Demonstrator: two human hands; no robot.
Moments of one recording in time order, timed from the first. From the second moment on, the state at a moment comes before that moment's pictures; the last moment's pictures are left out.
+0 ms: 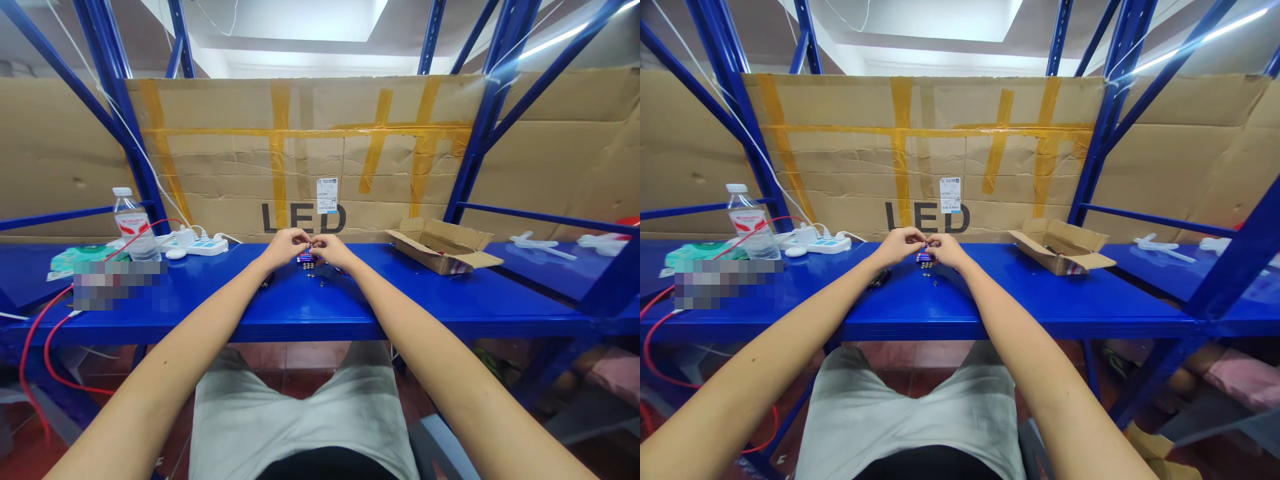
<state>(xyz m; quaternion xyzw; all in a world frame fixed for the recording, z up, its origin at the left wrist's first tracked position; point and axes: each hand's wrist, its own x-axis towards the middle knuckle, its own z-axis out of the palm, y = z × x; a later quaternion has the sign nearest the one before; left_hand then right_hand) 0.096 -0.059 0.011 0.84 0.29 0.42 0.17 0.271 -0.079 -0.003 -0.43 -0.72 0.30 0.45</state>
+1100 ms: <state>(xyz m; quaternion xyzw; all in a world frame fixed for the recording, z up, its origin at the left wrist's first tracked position) 0.094 -0.064 0.006 0.92 0.33 0.10 0.20 0.284 -0.073 -0.002 -0.46 -0.77 0.11 0.42</state>
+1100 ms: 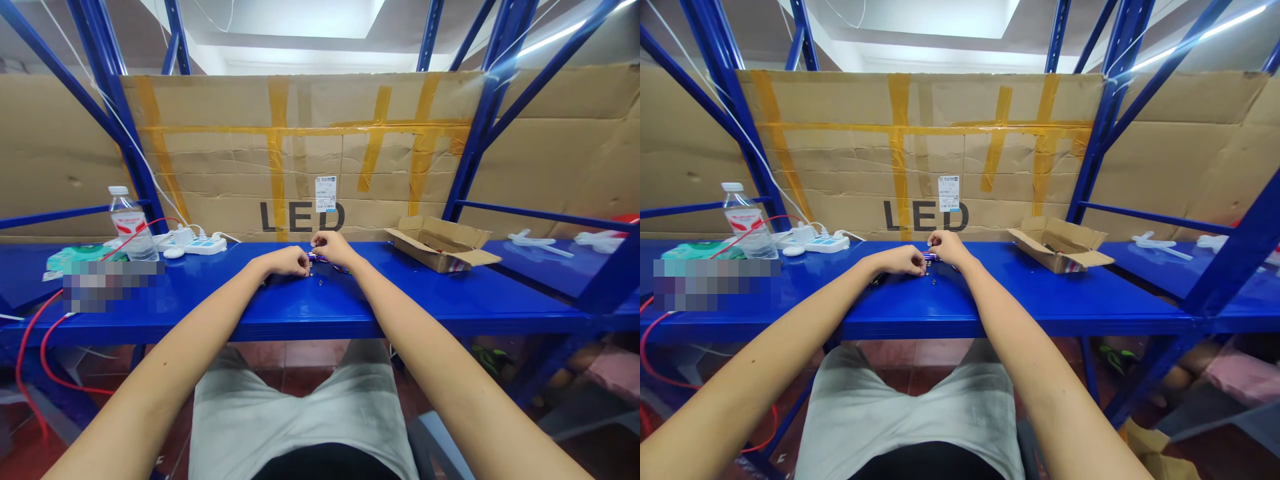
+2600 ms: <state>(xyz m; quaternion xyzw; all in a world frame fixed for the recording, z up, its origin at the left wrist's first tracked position) 0.104 -0.074 0.004 0.93 0.30 0.12 0.19 0.285 -0.064 -0.003 -0.49 -0.70 0.22 0.47</state>
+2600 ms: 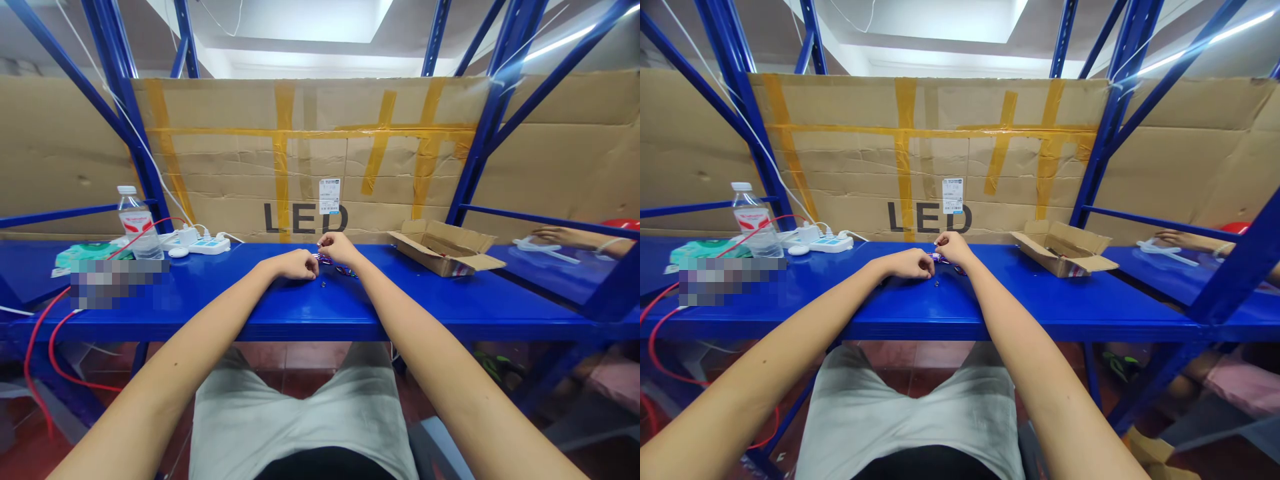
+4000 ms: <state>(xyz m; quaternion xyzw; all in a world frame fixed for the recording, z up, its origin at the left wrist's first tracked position) 0.105 -0.070 0.013 0.85 0.31 0.41 0.08 0.276 -0.085 0.003 -0.38 -0.67 0.45 0.44</state>
